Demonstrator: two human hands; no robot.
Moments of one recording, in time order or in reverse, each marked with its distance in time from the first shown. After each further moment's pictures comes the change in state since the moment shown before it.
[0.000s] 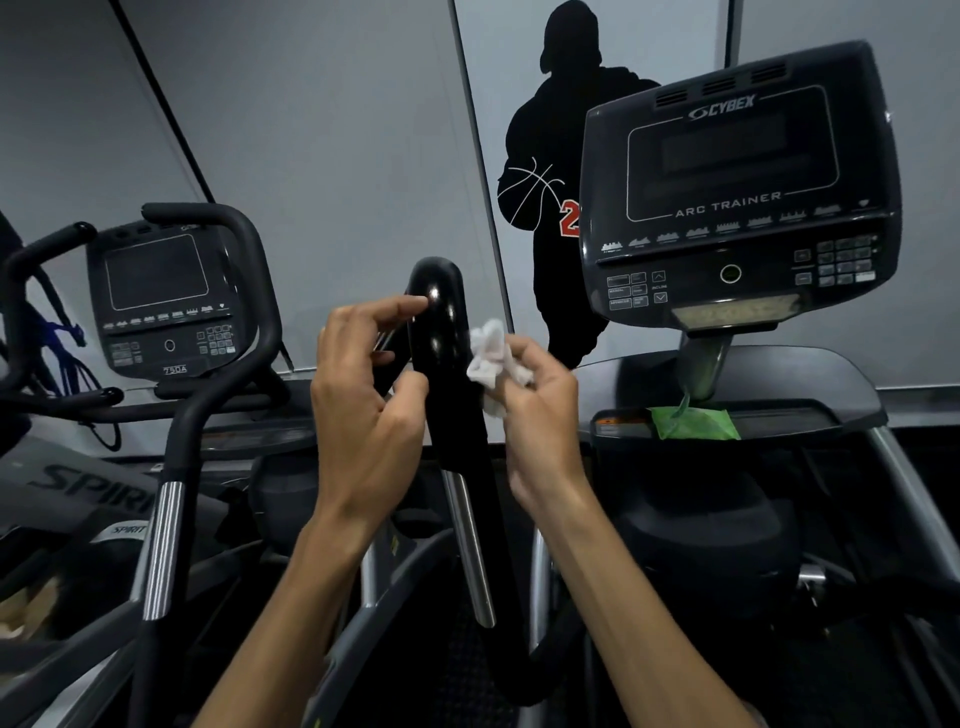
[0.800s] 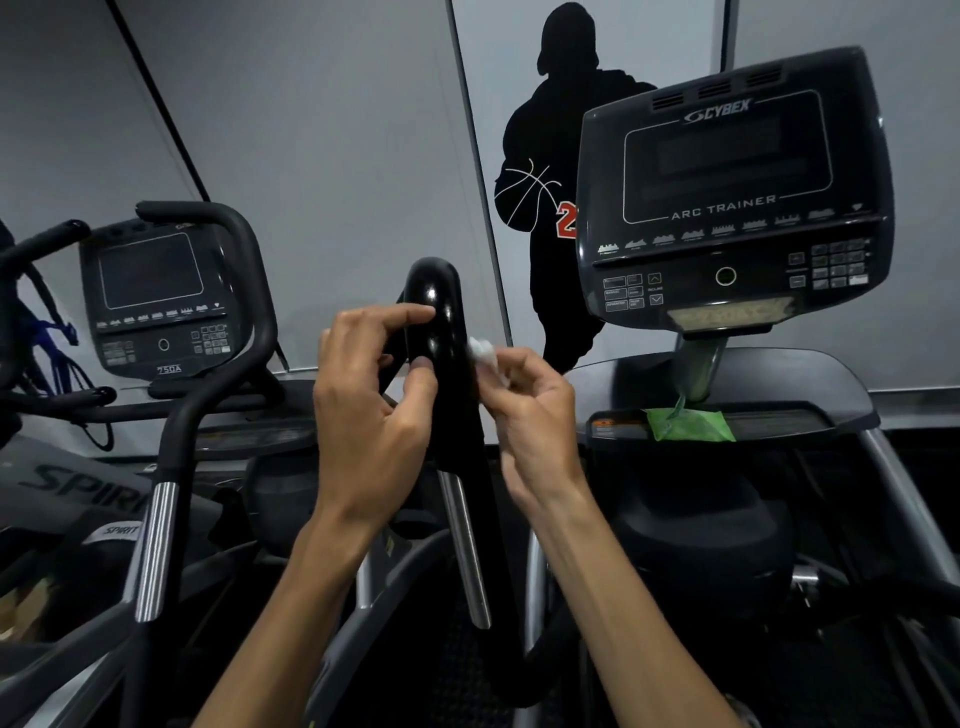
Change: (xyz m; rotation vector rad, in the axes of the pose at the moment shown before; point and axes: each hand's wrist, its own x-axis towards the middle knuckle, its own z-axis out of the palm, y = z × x) left_hand -0.001 0.000 0.002 0.085 -0.014 0.059; right_hand 0.005 0.011 -0.005 0.158 -0.012 0.008
